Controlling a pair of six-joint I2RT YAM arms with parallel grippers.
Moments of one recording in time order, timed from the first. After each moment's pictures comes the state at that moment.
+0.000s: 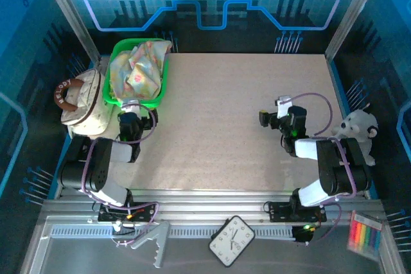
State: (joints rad) left arm -0.03 1.55 0.35 0.83 -0.17 -0.14; right arm 0.05 1.51 0.44 0.62 -0.08 -0.07
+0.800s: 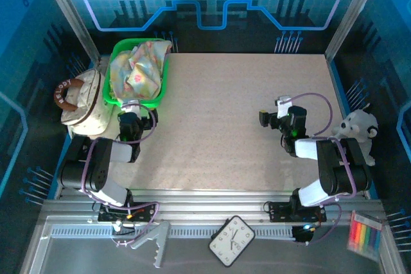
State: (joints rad) left arm -0.03 1.55 0.35 0.83 -0.17 -0.14; right arm 0.05 1.51 0.44 0.62 -0.08 -0.07
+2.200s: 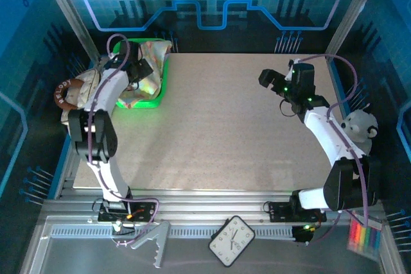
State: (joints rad) left arm 0.01 1.91 1.68 -0.71 -0.21 -0.66; right arm 0.09 1.37 1.08 -0.26 -0.13 0.54
